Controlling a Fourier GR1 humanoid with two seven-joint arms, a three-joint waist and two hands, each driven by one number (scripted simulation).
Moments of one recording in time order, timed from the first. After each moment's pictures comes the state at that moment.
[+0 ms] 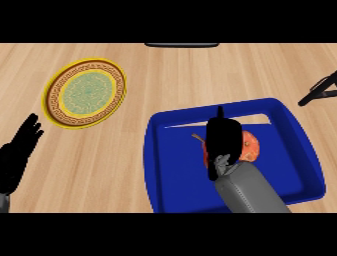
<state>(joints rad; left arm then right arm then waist) 0.01 0.43 0.01 -1.38 0.23 0.06 0.05 -0.40 -0.02 0.43 -1.35 1.17 0.42 0.86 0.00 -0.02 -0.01</state>
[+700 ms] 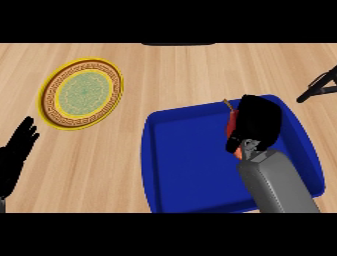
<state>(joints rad) 0.03 0.41 0.06 -1.38 0.21 0.03 0.05 -0.43 -0.06 0.25 -1.50 1.28 0.34 0.96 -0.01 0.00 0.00</state>
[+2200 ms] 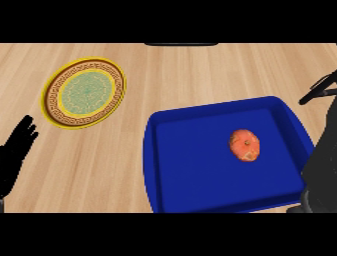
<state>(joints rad) 0.03 0.40 0.07 -1.41 0.19 0.01 0.08 -0.99 -0.04 -0.25 -1.85 1.73 0.36 1.10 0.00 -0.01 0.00</state>
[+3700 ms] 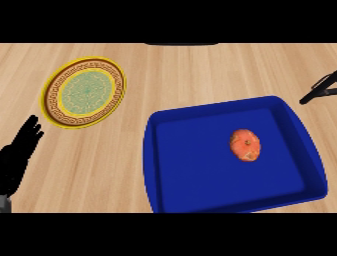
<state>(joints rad) 0.01 0.36 0.09 -1.39 0.15 -0.01 0.06 -1.05 -0.41 -0.65 -1.61 1.79 0.55 0.89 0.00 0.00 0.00</state>
